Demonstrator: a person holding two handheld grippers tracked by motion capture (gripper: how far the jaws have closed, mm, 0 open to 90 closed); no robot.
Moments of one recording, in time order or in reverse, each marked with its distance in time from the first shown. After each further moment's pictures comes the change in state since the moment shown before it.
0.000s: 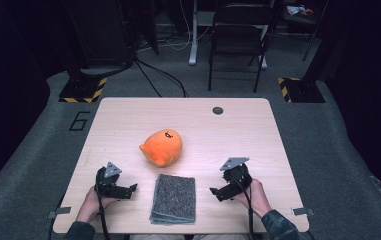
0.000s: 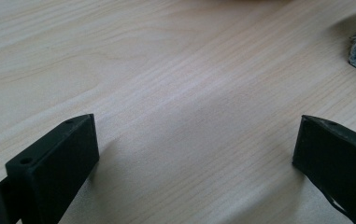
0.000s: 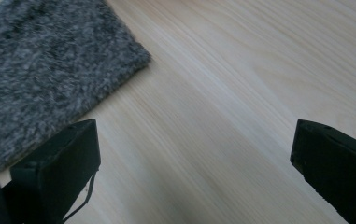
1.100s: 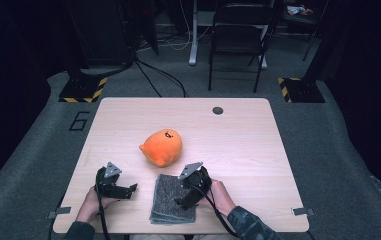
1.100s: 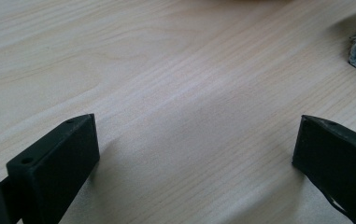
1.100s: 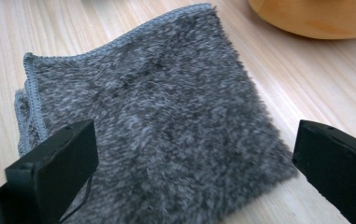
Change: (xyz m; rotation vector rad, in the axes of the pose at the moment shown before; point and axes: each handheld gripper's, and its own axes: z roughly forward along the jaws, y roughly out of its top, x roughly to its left) left arm 0.000 0.000 0.000 -0.001 0.000 -0.001; right arm 0.074 0.053 0.063 0.032 0.158 -0.198
